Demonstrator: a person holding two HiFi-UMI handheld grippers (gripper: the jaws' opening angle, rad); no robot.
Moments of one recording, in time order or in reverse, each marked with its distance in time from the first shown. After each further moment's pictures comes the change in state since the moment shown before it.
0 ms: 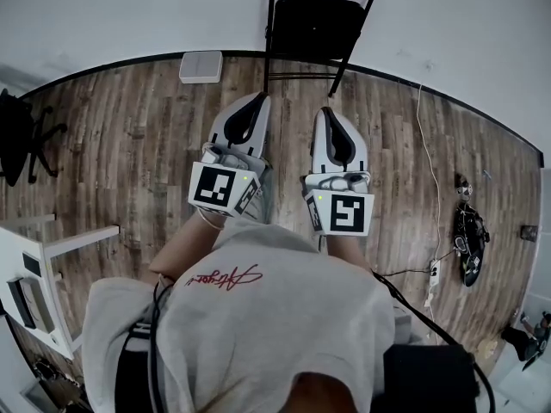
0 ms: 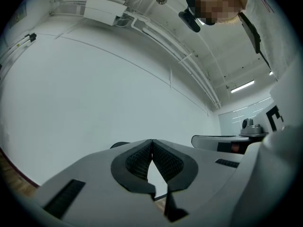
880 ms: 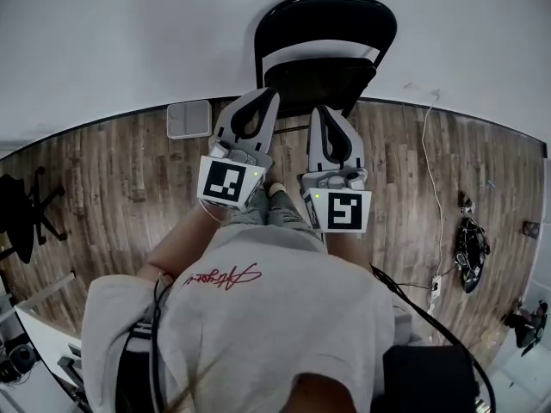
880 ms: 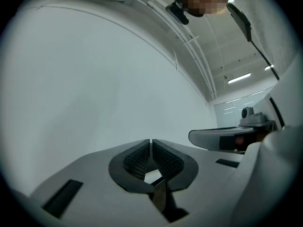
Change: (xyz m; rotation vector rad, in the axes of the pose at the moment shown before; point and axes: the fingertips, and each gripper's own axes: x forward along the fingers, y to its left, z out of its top) left arm 0.320 0.191 -0.049 0.066 0.094 -0.123; right arm 0.338 -0.123 -0.062 0.027 0.073 -0.069
